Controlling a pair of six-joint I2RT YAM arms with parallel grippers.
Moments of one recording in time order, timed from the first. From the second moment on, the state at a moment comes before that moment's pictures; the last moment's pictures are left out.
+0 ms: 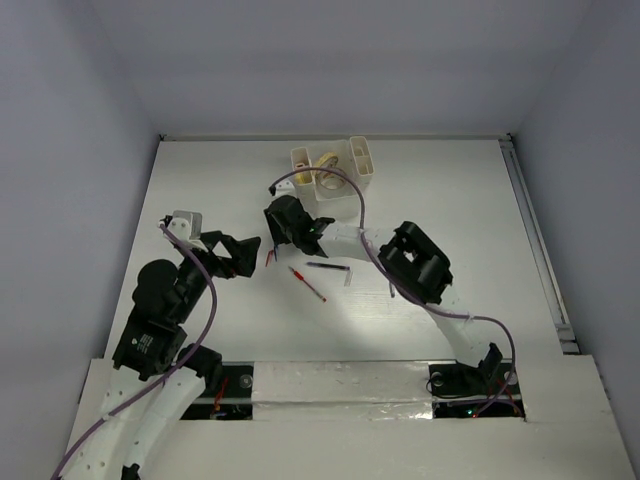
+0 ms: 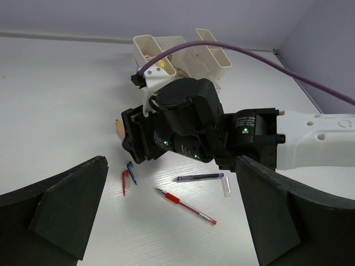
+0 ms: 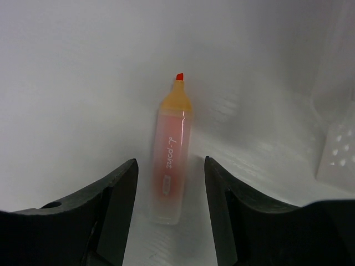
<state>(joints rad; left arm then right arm) -0.38 0.41 0.70 -0.35 0.01 -0.32 0.91 2.32 1.74 -0.03 0.36 0.32</state>
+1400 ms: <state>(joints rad) -0.36 0.56 0.70 -0.33 0.07 -0.36 0.92 1.80 1.51 0.17 0.26 0.39</state>
